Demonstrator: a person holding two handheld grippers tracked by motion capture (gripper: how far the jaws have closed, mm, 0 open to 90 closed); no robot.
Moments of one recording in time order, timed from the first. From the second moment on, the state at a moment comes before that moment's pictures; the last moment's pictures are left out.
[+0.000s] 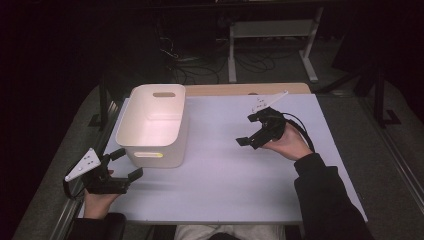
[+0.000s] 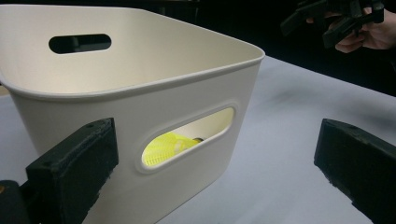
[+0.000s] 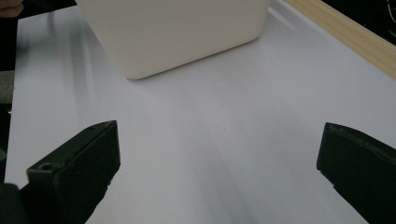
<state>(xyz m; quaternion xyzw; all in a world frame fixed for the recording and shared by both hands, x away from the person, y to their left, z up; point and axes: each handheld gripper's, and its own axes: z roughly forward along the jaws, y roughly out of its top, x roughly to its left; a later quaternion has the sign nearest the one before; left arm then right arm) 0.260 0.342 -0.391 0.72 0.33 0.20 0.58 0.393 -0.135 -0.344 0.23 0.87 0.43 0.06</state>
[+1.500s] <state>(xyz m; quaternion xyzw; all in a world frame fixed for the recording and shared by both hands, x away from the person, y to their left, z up) 0.261 0.341 -0.391 0.72 0.33 0.20 0.57 0.352 -0.196 -0.384 0.29 0.85 0.44 0.06</state>
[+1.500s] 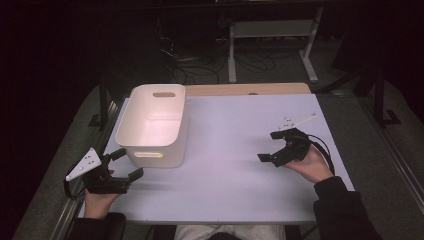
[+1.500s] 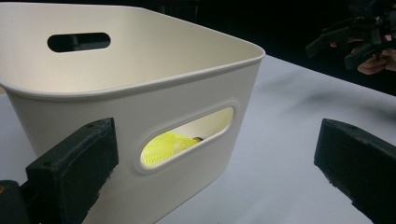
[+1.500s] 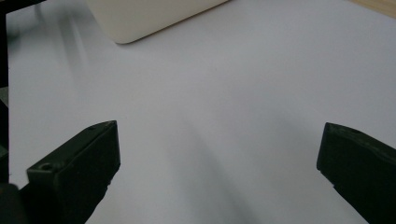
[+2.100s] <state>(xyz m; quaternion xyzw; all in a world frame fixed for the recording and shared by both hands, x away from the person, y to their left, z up) 0.261 0.342 -0.391 0.72 0.33 0.20 0.58 0.322 -0.217 -0.402 0.32 0.83 0.45 0.07</state>
